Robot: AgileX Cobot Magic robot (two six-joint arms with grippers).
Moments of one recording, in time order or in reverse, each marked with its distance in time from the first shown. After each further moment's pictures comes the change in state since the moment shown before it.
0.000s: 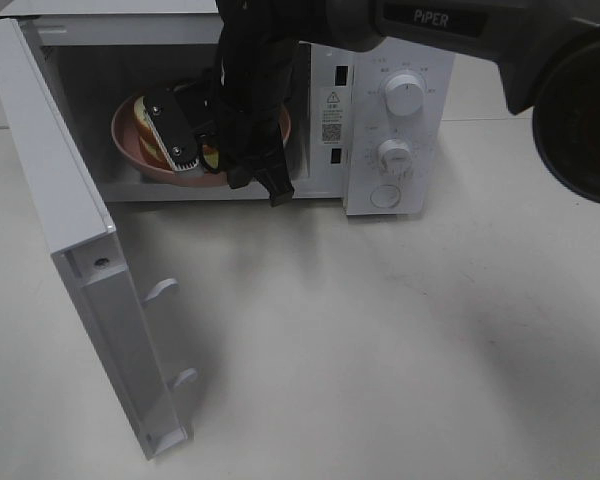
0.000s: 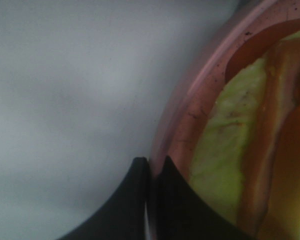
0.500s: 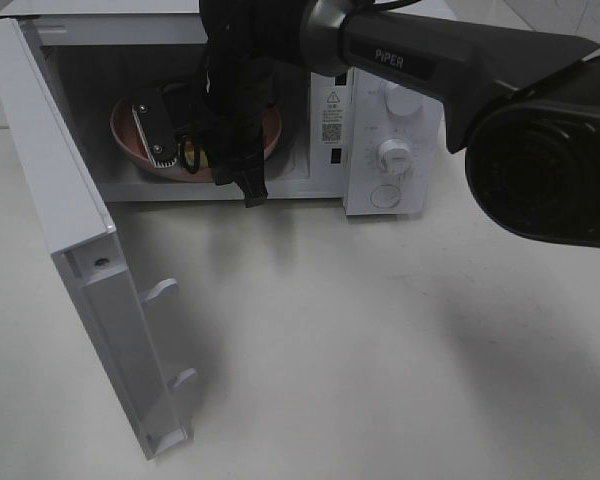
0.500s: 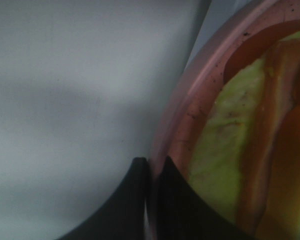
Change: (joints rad) left arm 0.000 0.000 0.000 0.000 0.000 0.000; right arm 0.000 0.141 -0.203 -0.007 0.007 0.089
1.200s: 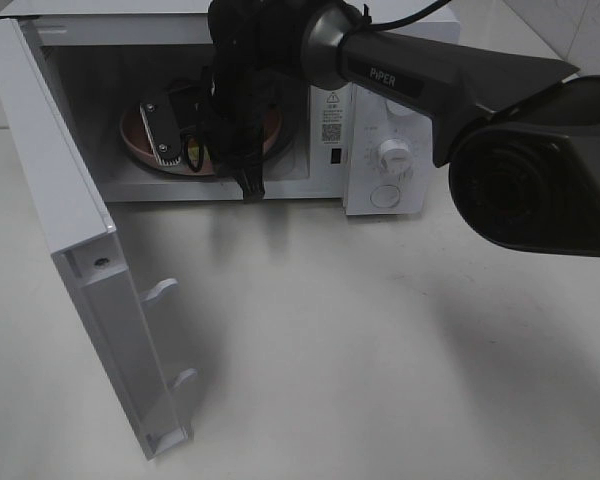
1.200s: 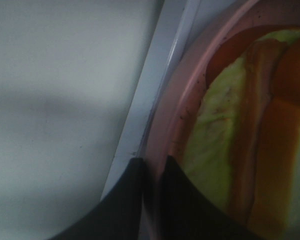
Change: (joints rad) left arm 0.000 0.000 0.000 0.000 0.000 0.000; right arm -0.023 0.063 -0.054 -0.007 -0.076 0.013
